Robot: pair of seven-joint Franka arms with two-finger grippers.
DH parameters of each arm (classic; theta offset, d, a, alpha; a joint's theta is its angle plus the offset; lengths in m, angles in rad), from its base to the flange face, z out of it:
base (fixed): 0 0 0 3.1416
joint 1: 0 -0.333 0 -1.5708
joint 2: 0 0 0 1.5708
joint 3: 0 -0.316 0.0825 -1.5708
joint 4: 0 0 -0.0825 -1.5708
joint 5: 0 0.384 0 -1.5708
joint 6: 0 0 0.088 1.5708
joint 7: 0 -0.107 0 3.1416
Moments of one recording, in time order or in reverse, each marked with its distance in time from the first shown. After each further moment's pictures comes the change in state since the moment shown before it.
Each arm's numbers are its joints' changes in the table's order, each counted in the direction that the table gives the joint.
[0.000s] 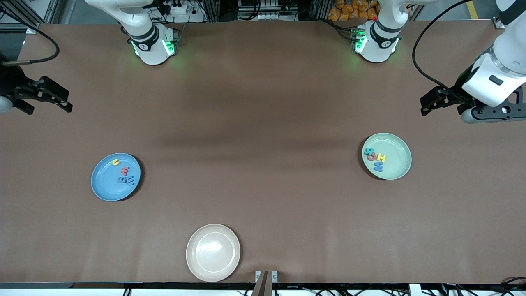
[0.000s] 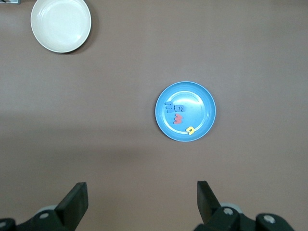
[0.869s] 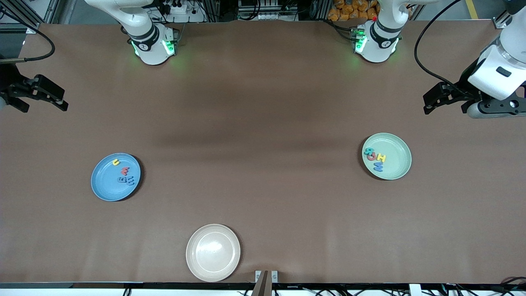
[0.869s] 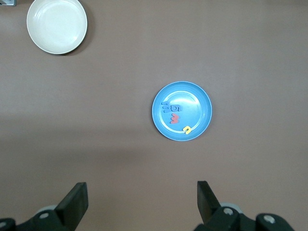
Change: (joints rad) left arm 0.008 0.004 0.002 0.032 0.000 0.000 0.000; right arm -0.003 0.000 0.007 0.006 -0.010 0.005 -0.002
